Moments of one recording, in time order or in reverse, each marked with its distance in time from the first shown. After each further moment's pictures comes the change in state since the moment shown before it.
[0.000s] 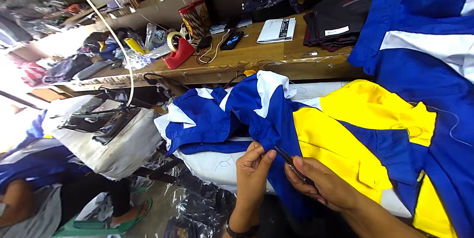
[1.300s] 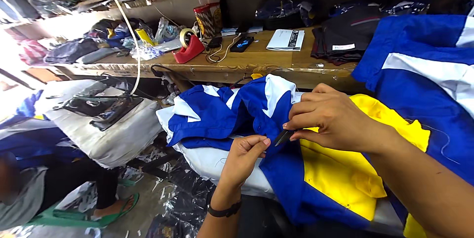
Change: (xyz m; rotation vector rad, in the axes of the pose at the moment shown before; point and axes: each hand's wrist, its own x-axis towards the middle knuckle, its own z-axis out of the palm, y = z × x) left_hand 0.034 0.037 -0.027 0.102 -0.196 -0.230; right_hand 0.066 -0.122 -0.026 -1.770 -0.185 -0.776
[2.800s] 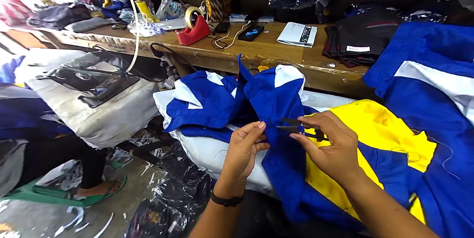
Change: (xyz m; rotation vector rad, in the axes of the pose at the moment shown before) left_hand 0.004 -0.008 0.002 -0.508 0.255 -0.148; right_hand -0.034 -0.041 0.077 0.082 0.489 0.537
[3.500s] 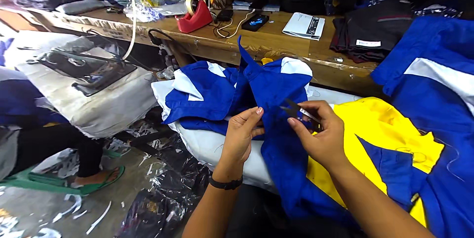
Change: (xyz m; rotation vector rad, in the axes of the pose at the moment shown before) left_hand 0.019 0.004 -0.009 0.144 0.064 0.068; right_hand 0.011 -0.001 0.029 0.205 -0.024 0.185
